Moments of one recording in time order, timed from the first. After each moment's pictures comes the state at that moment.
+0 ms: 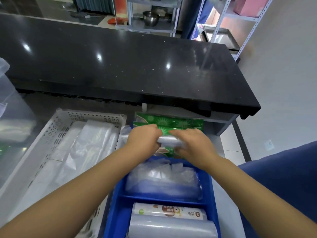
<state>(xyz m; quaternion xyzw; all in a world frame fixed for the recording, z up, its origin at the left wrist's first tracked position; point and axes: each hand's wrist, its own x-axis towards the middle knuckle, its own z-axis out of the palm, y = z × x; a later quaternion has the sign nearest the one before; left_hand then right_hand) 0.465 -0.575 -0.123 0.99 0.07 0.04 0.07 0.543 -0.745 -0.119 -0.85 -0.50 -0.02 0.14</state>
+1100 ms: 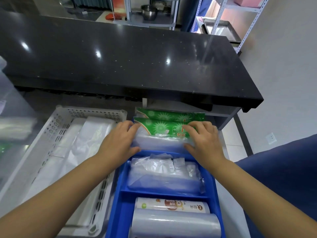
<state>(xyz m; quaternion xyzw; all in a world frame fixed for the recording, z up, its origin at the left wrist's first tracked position) 0.409 -0.528 -0.151 0.99 0.10 0.07 0.10 0.548 -0.762 -0.150 -0.87 -0.42 -0.21 0.11</state>
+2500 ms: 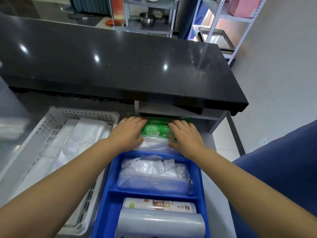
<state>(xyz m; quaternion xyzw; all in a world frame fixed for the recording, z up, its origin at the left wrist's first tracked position) 0.469 -0.541 -0.154 1.00 0.05 0.01 0.05 0.577 -0.742 -0.158 -0.88 -0.47 -0.04 0.00</state>
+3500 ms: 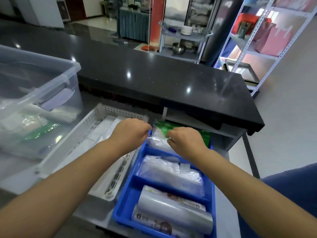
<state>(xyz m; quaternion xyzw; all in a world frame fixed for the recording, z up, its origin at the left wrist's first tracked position) 0.354 -0.549 -0.081 0.98 0.13 0.17 0.03 0.488 -0.701 -0.081 -0.81 -0.58 -0.09 0.02</state>
